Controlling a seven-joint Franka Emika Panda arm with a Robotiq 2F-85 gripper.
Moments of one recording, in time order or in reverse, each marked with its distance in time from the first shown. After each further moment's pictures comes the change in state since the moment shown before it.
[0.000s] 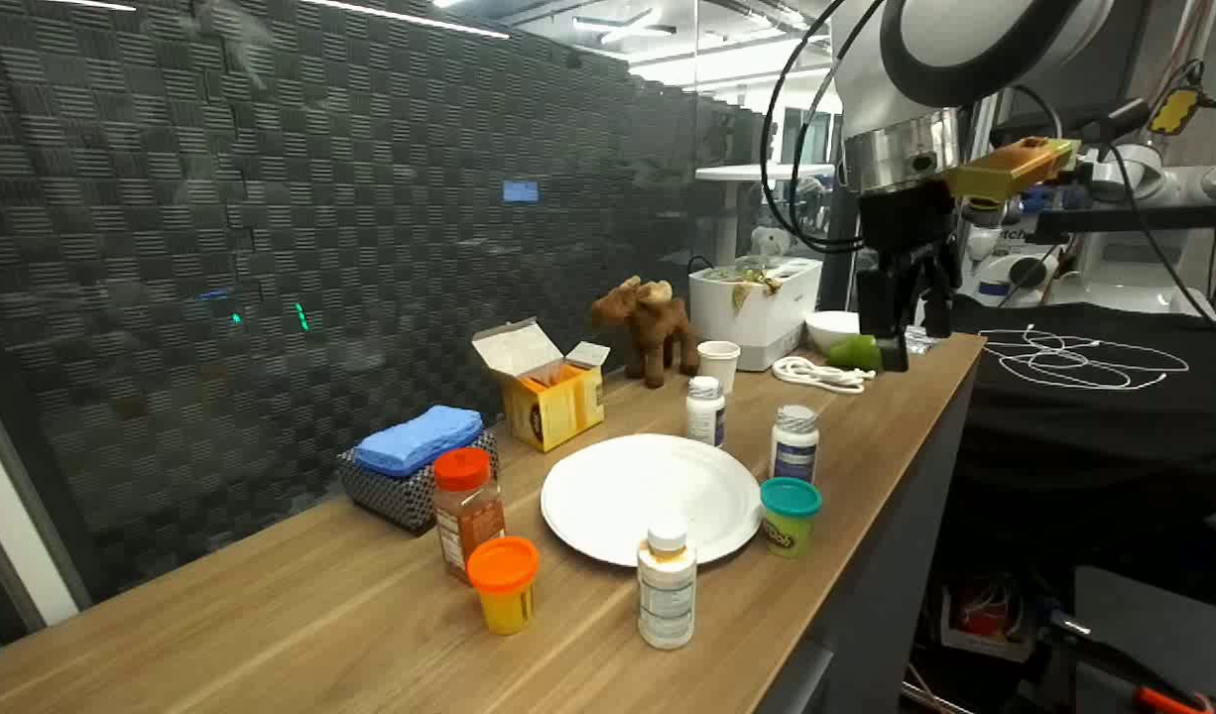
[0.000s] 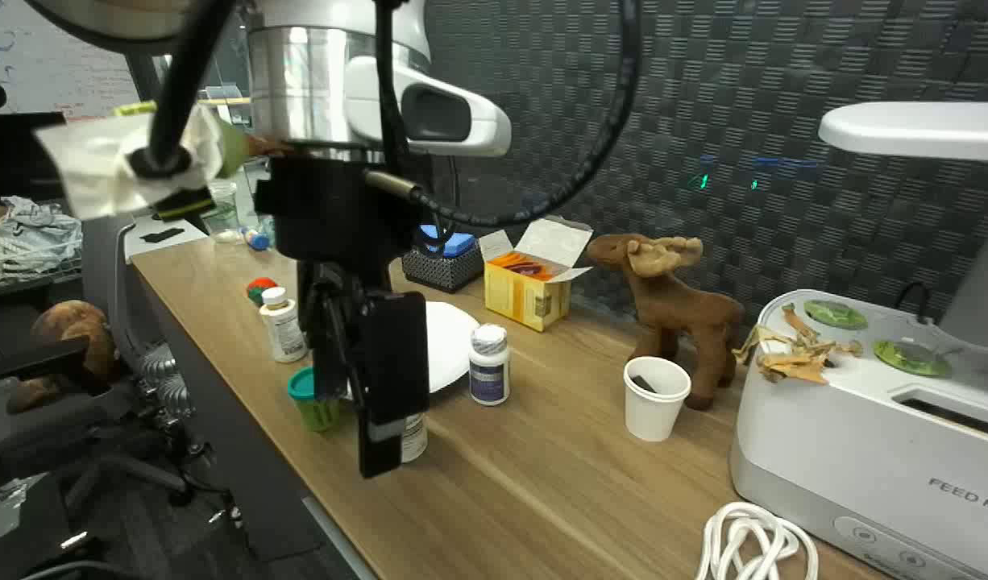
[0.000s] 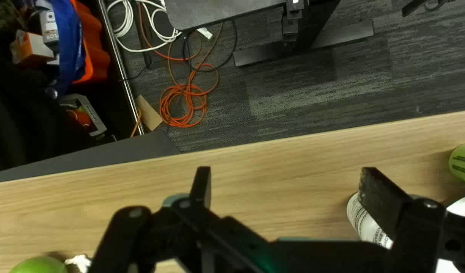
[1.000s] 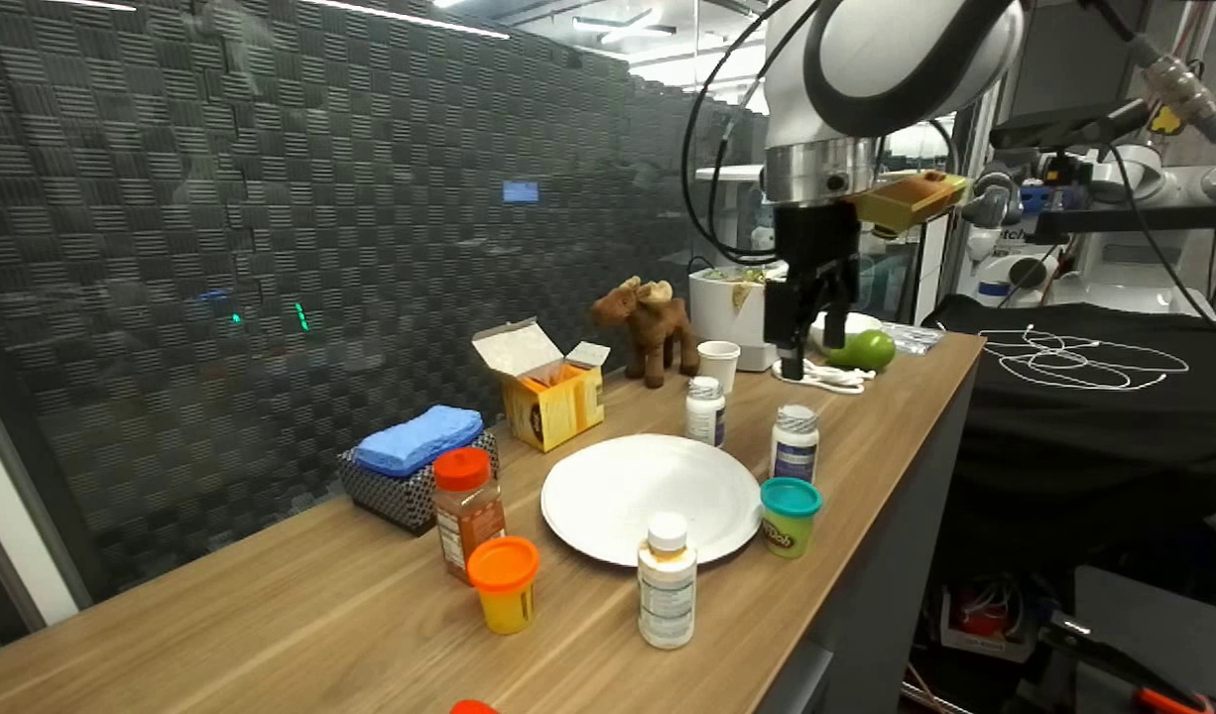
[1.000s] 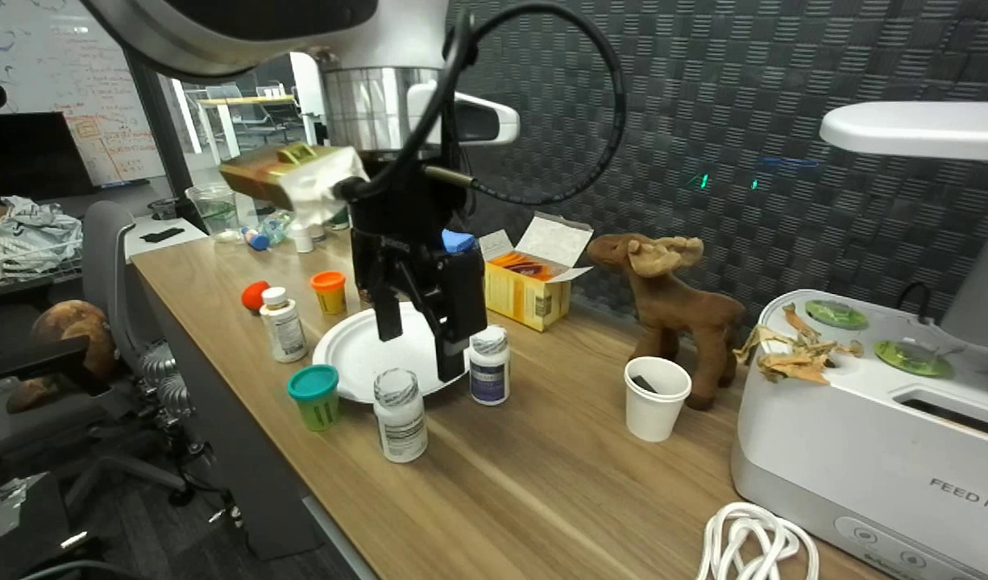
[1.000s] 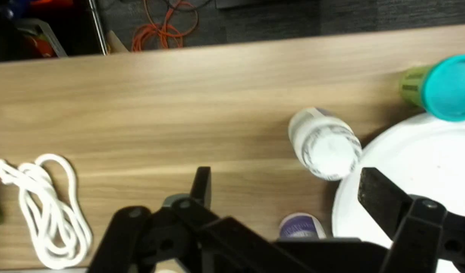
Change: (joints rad) arm 0.092 0.144 0.016 0.096 0.066 0.182 -0.038
